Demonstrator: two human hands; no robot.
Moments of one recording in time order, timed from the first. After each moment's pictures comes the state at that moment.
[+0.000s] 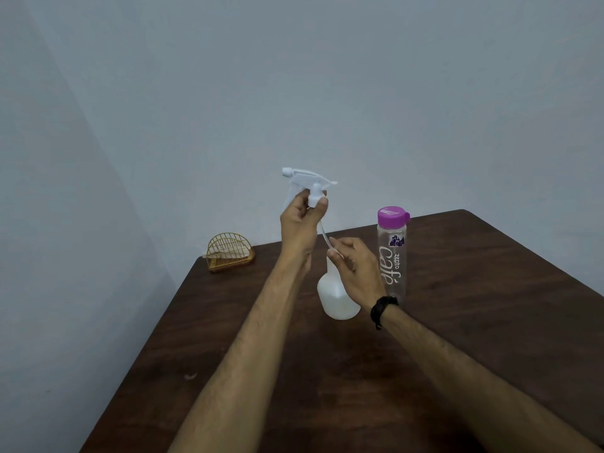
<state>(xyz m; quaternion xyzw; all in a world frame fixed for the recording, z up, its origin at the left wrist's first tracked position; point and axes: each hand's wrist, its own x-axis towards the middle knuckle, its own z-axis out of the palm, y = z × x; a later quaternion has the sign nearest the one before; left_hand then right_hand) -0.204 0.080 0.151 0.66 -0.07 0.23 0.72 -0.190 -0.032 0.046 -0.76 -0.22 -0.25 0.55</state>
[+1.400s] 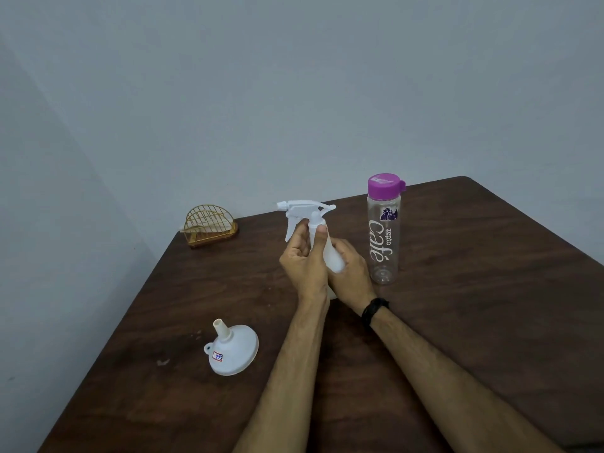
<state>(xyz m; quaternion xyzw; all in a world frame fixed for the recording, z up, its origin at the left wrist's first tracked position) -0.209 0.036 0.040 0.54 0.06 0.32 0.77 -0.183 -0.031 -0.011 -0.74 -0.18 -0.19 0.62</state>
